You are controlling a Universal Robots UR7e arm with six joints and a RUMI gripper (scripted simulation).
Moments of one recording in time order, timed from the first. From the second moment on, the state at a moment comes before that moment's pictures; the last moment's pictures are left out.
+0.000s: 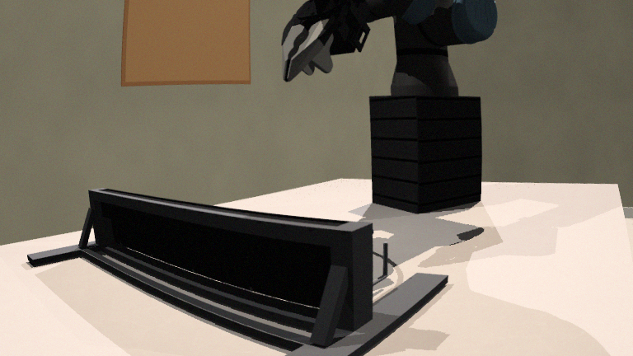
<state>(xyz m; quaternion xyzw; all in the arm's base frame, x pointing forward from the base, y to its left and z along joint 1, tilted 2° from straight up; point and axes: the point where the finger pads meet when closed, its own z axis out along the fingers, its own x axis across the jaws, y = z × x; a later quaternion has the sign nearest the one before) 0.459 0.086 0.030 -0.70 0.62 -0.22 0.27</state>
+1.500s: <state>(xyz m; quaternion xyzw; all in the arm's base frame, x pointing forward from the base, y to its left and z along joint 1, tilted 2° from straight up) 0.477 0.078 0.010 -0.70 0.62 -0.22 0.27</state>
